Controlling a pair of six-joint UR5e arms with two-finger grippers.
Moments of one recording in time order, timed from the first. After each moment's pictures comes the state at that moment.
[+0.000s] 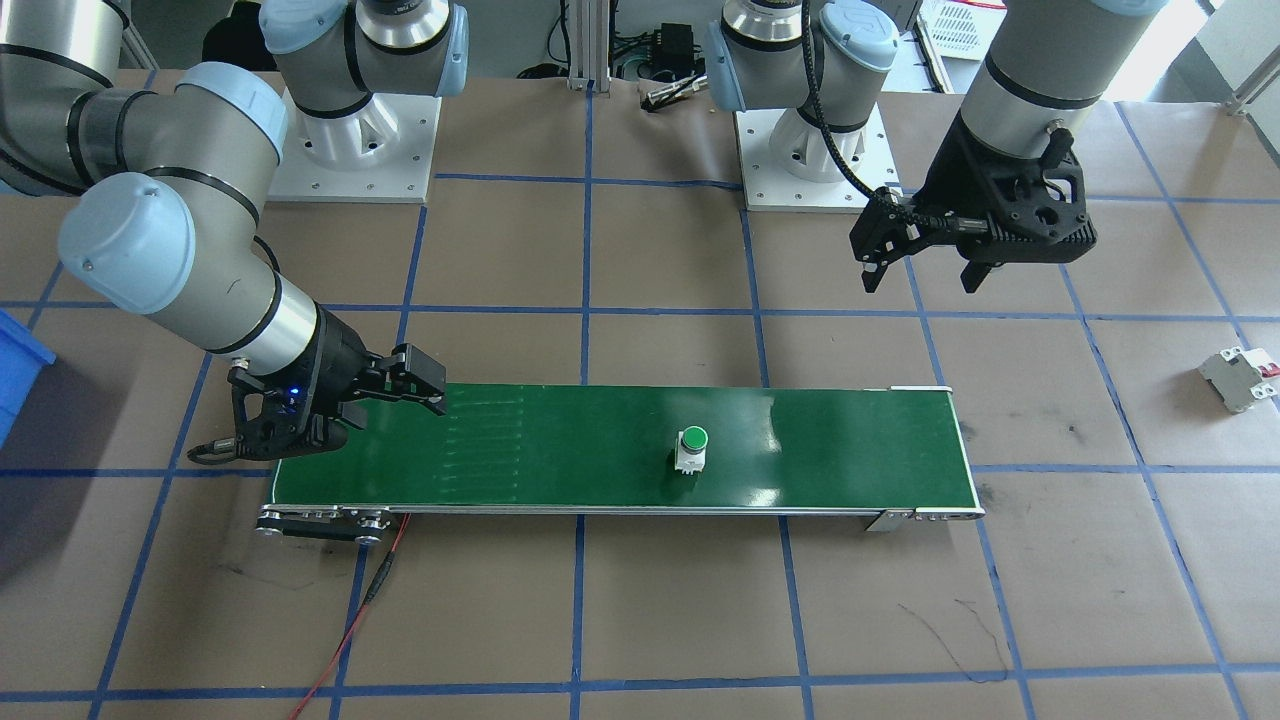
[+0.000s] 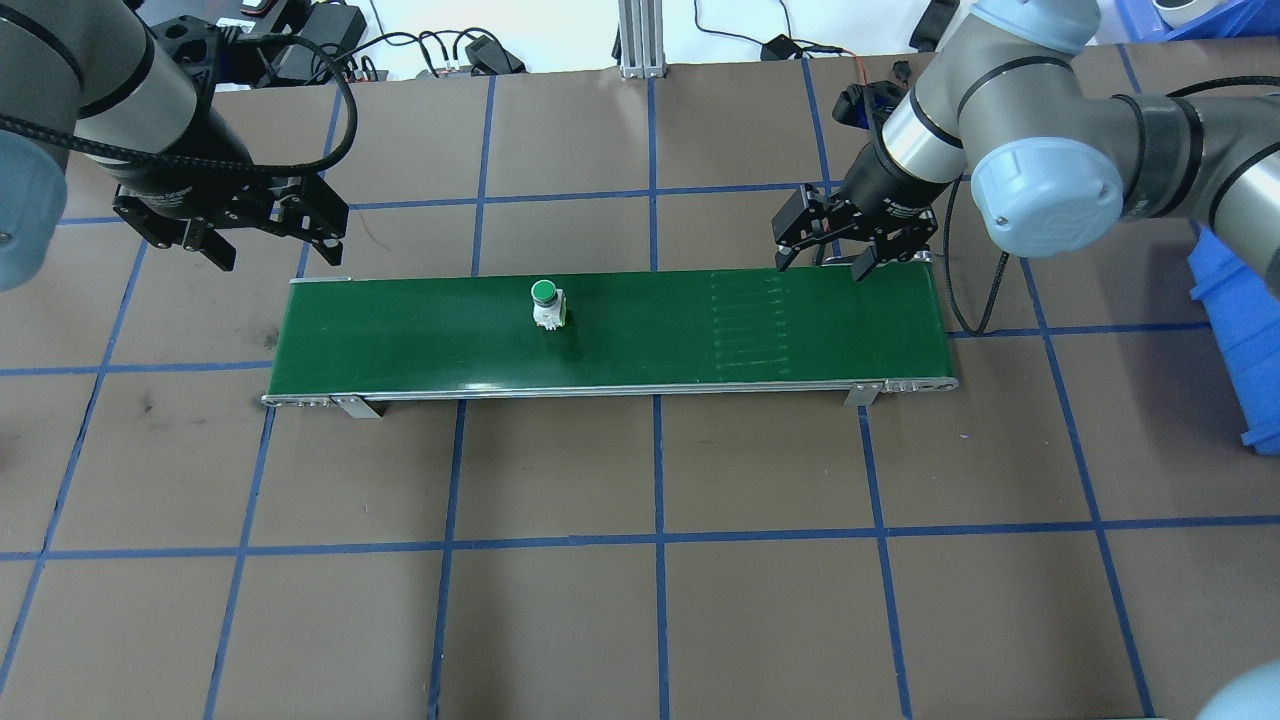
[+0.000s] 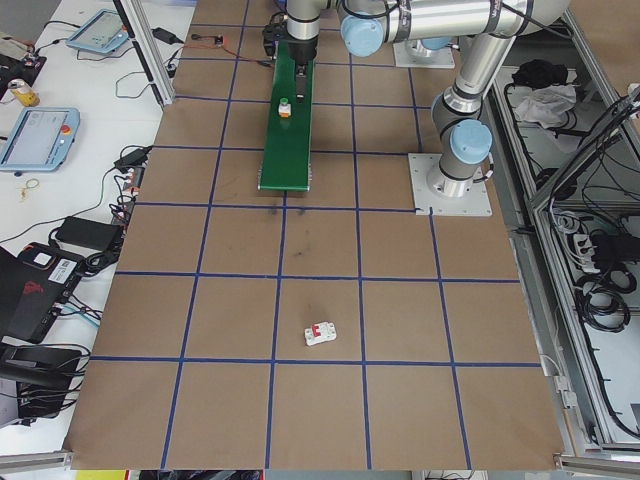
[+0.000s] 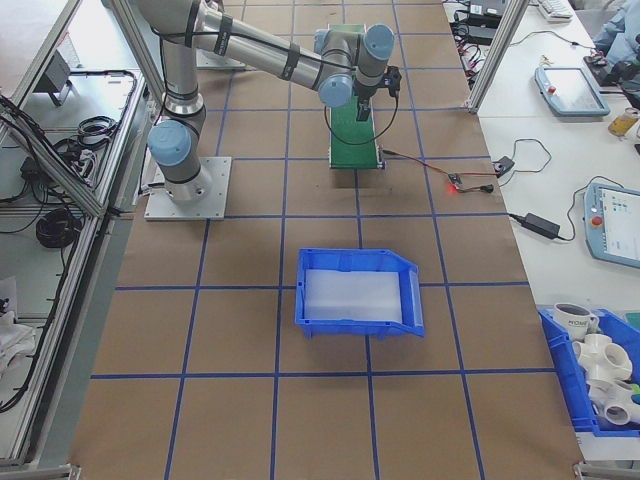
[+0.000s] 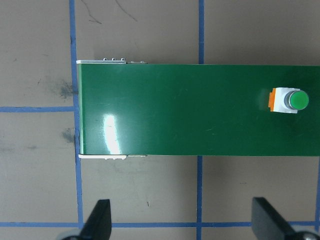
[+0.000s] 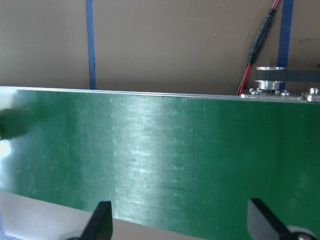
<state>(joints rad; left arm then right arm) -1.45 -1.52 -1.68 -1.46 1.57 0.11 1.53 -1.33 1.73 -1.91 -1.24 -0.07</state>
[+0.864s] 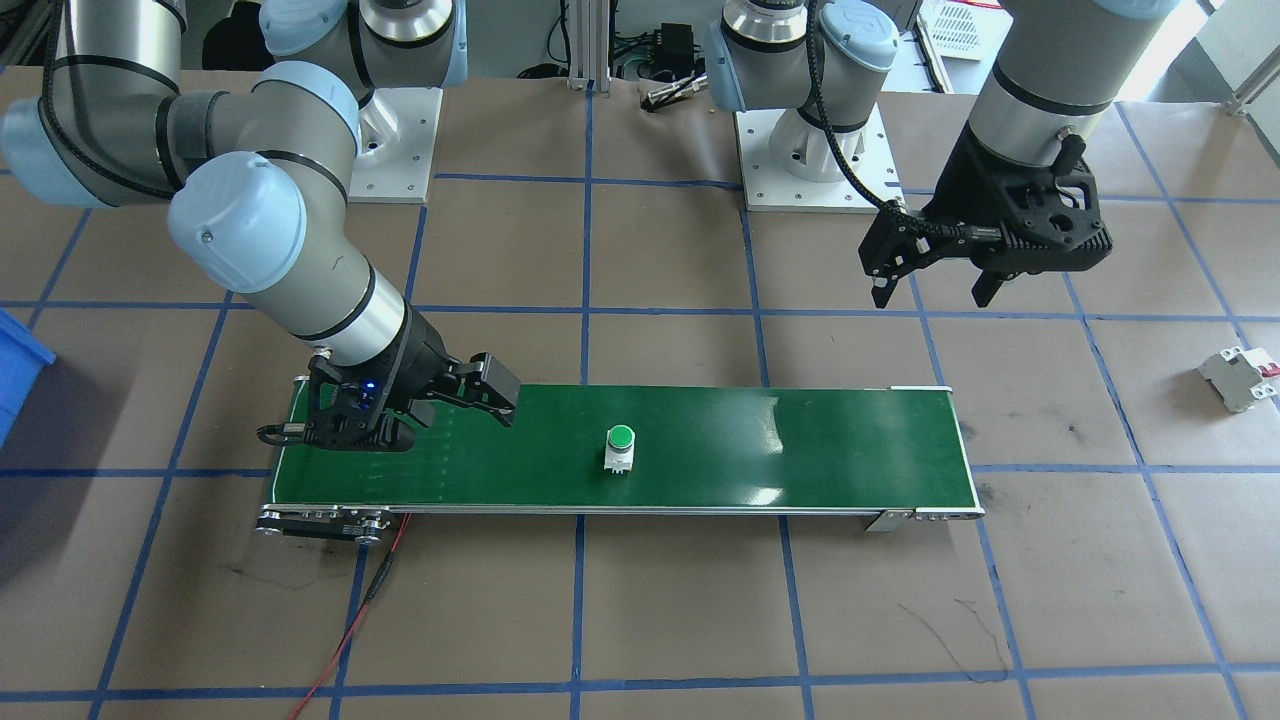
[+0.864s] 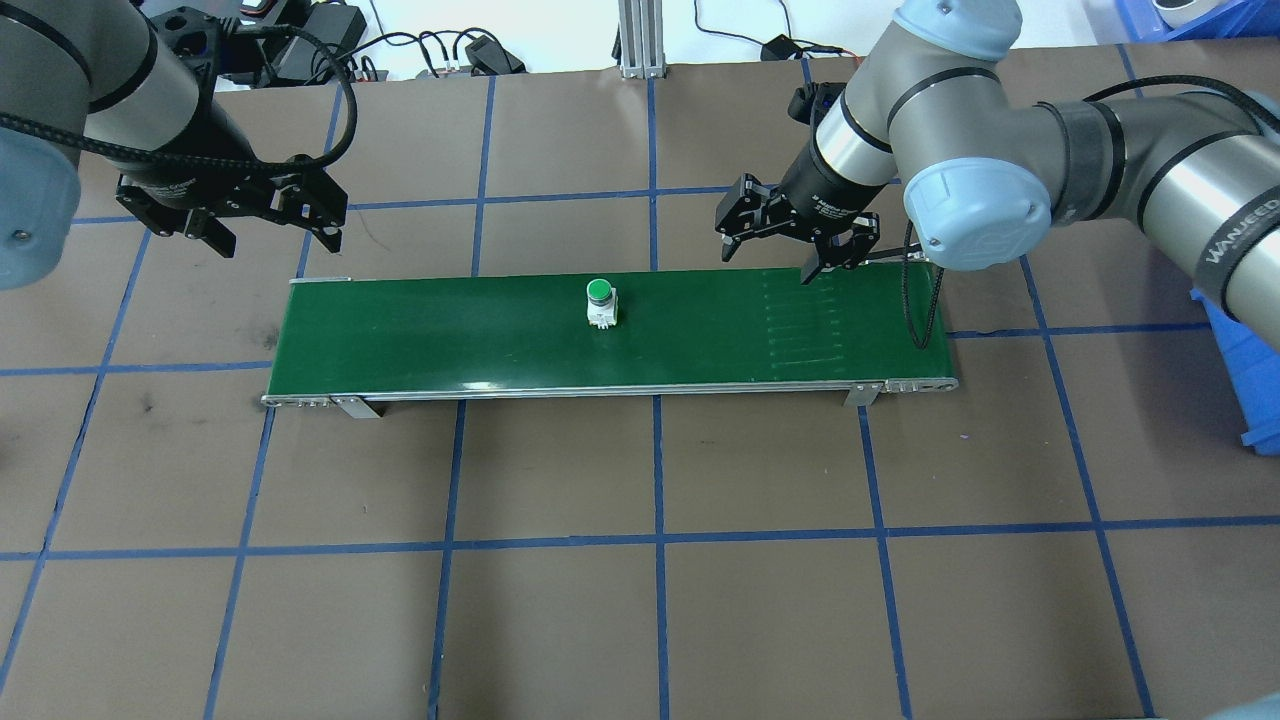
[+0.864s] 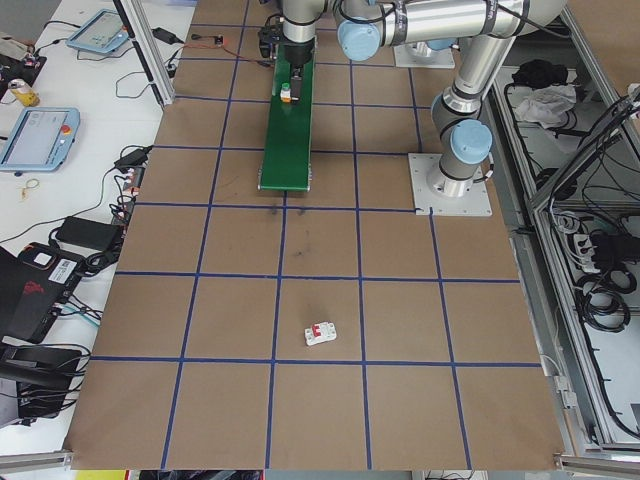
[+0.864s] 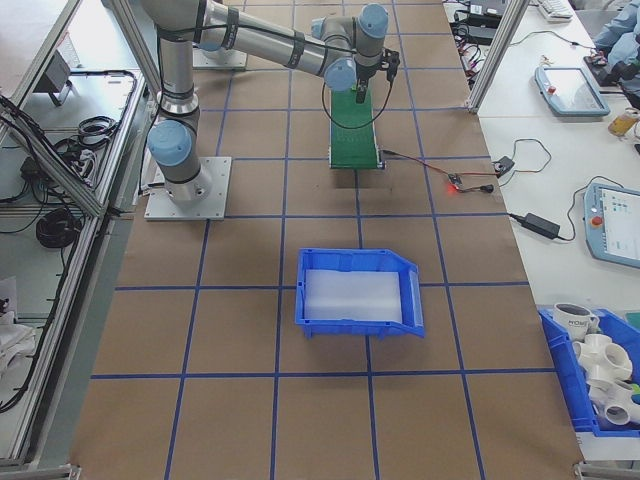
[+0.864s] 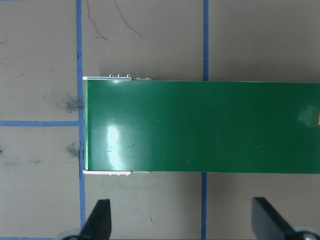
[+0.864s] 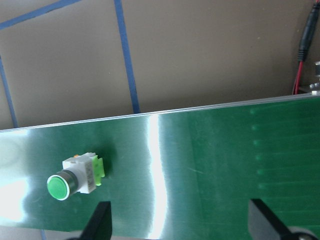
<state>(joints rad) -1.45 -1.53 -1.68 -1.39 1.58 0.11 1.65 -1.31 1.70 -2.01 -1.24 0.24</state>
